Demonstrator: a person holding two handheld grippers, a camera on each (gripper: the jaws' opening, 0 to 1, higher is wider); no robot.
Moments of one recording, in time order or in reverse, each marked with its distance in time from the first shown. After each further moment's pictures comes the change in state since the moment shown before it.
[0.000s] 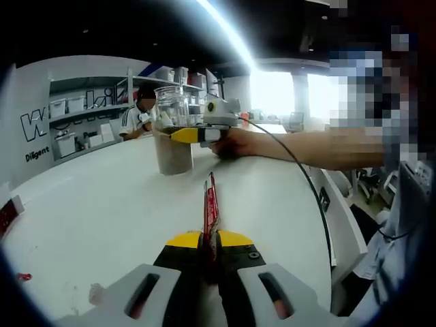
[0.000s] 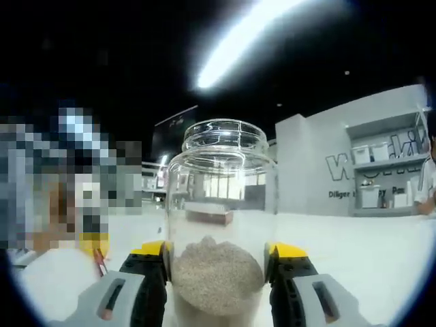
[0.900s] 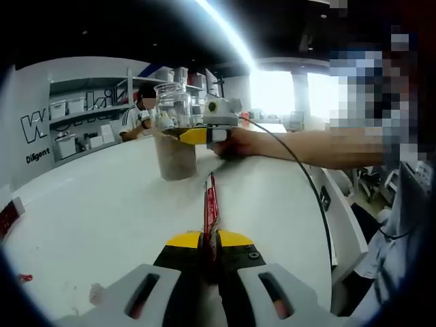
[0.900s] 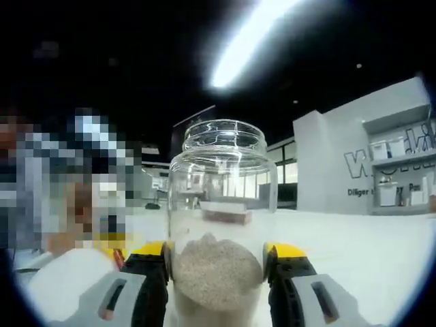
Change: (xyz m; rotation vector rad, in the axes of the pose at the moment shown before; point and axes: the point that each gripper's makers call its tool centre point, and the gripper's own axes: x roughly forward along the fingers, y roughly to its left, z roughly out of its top) left arm 0.000 0.000 0.000 0.008 0.000 0.006; right arm 0.003 0.032 0.000 0.022 -0.002 0.136
